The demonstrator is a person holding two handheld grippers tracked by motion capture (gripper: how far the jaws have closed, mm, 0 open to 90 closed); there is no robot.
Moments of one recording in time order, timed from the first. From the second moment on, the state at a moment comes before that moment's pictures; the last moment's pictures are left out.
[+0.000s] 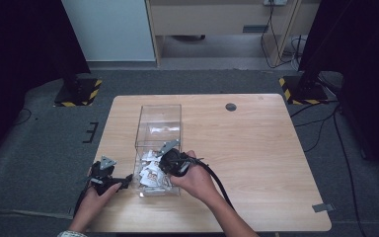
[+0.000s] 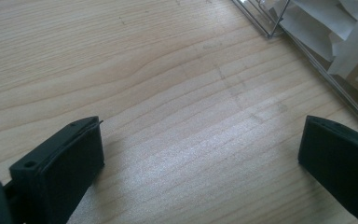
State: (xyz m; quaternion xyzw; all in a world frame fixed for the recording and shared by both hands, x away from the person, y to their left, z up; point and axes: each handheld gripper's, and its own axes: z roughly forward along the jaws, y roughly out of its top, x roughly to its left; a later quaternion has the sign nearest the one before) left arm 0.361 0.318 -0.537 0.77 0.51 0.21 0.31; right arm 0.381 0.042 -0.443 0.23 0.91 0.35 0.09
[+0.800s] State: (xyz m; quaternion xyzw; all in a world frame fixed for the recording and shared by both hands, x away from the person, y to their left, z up) left arm 0.361 0.318 -0.537 0.77 0.51 0.21 0.31; right arm 0.384 0.022 -0.392 0.23 0.88 0.41 0.11
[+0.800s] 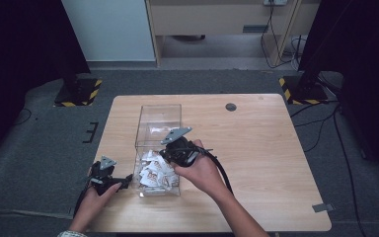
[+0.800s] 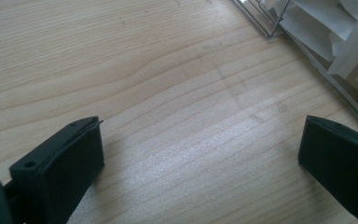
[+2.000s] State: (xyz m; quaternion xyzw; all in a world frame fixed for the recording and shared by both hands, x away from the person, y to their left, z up) left arm 0.361 0.317 -0.537 0.77 0.51 0.20 0.32; right arm 0.396 -0.015 -0.354 0.25 0.86 0.42 0.14
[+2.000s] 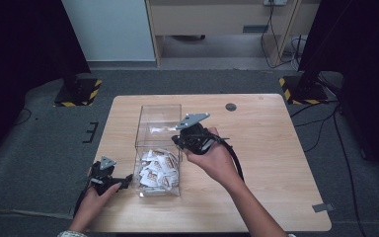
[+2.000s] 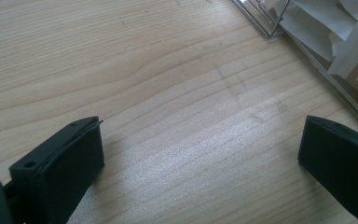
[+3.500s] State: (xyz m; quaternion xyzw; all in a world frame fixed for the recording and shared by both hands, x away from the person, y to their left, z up) left arm 0.361 0.318 -0.537 0.77 0.51 0.21 0.31; right arm 0.412 -0.109 -0.365 0.32 0.84 0.39 0.18
